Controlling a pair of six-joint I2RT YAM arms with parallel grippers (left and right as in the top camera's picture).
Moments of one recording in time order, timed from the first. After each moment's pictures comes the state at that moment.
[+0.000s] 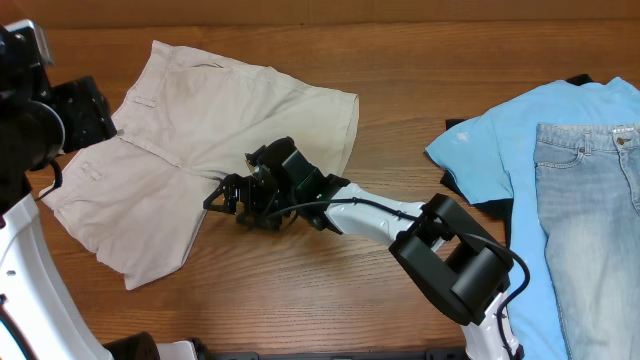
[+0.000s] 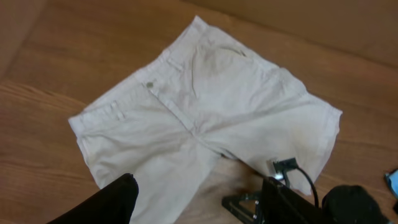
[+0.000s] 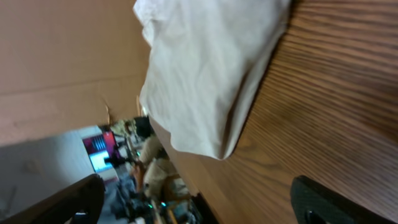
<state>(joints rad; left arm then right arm) 0.27 1.54 2.25 -1.59 0.09 -0.10 0.82 2.10 1.27 0.19 -0.71 1.14</state>
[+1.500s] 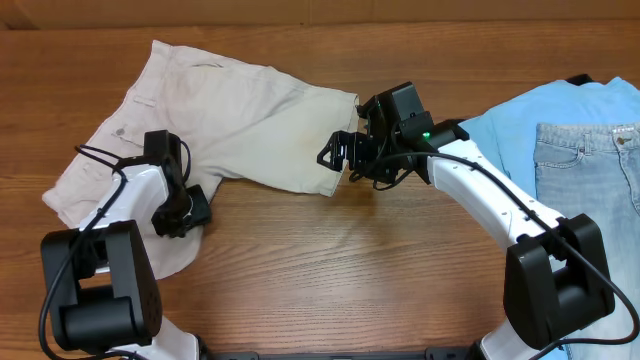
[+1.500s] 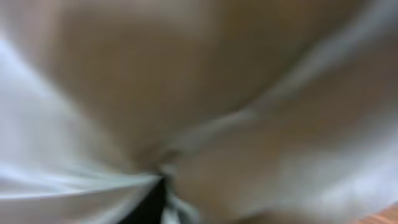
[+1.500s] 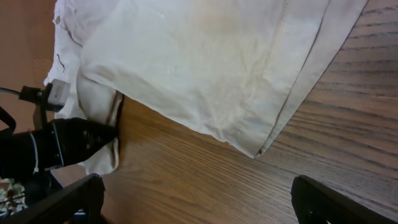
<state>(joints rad) 0.13 1.77 0.99 -0.80 0.01 -0.34 0.41 1.78 1.27 -0.57 -0.53 0.54</state>
